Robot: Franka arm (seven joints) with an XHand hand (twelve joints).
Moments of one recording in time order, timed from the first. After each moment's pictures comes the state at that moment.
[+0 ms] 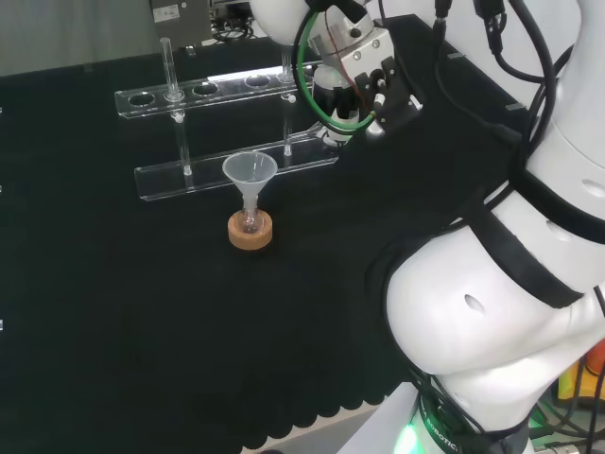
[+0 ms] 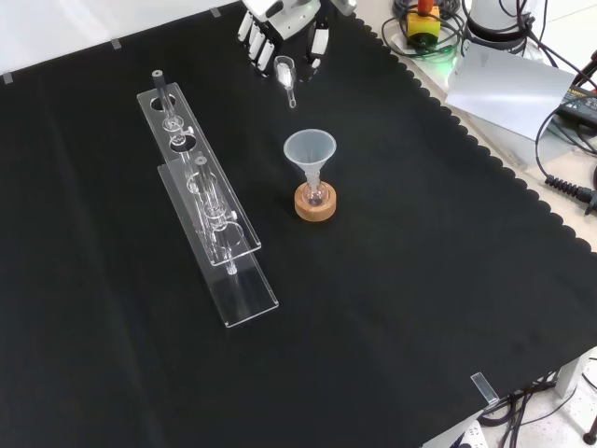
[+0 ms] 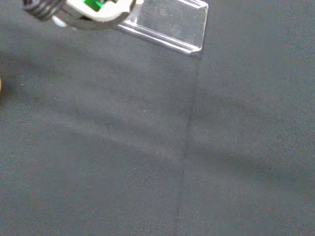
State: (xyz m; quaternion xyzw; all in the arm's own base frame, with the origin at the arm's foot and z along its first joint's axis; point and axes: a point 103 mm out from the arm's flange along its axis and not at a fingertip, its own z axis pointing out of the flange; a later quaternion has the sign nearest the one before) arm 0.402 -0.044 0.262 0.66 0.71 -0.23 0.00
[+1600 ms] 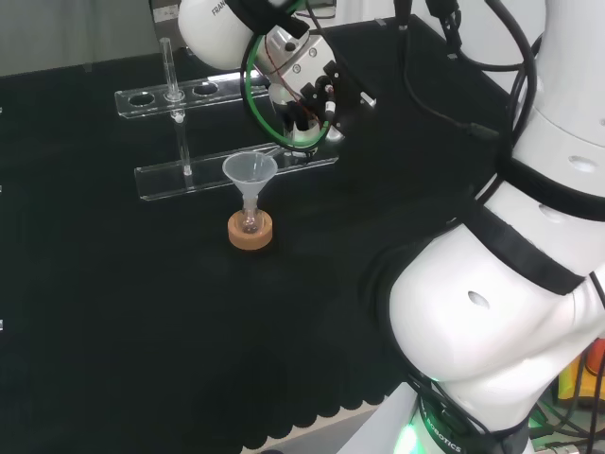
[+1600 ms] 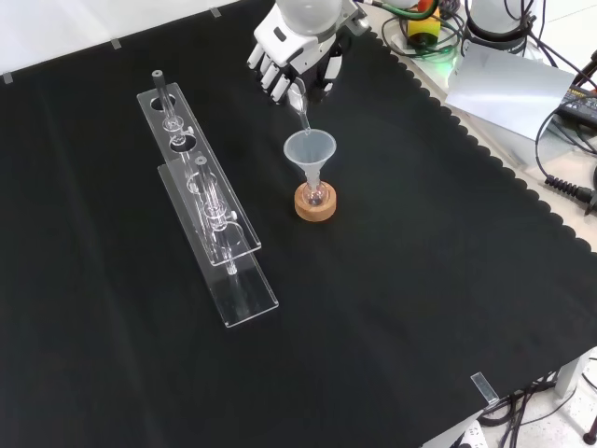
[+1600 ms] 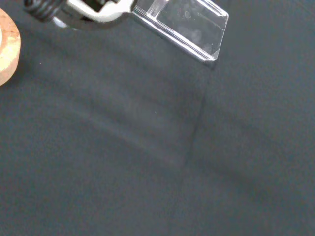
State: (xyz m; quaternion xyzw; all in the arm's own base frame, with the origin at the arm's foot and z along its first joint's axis) arm 0.414 0.012 0.260 0.62 0.71 -0.33 0.06
